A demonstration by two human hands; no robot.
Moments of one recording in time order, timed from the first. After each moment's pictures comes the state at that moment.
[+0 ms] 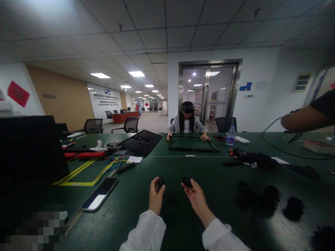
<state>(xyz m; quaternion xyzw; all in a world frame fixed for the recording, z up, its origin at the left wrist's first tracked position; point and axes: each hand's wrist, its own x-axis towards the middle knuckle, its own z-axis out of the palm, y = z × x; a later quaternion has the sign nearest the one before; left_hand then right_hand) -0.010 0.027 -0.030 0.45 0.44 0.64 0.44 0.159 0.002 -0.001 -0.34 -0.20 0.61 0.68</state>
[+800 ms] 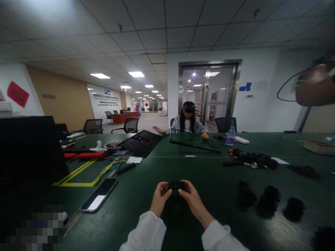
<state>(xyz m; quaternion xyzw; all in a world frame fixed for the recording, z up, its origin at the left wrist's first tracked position) -0.001 0.016 -0.017 0.51 0.34 0.60 0.52 0.148 -0.008 0.006 -0.39 -0.40 0.57 0.60</state>
